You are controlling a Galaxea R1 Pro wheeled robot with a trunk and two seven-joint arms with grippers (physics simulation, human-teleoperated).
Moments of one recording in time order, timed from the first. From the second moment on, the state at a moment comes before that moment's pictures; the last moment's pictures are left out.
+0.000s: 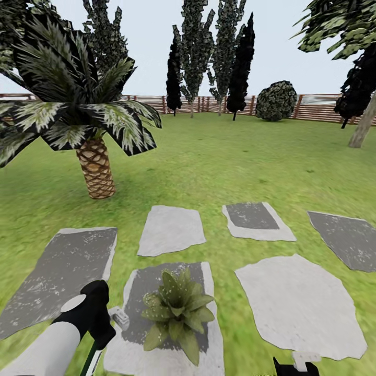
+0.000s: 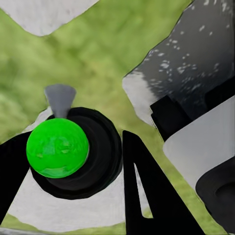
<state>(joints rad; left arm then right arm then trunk) -0.67 0.08 0.03 -0.60 -1.27 0.83 -1.23 -0.37 -0.11 -0.71 -0.22 0.66 -0.36 0.11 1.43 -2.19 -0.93</state>
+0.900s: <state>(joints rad) -0.67 0.08 0.03 -0.59 -1.24 0.83 -1.23 -0.37 -0.11 -0.71 -0.22 0.66 -0.36 0.11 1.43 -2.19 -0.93</state>
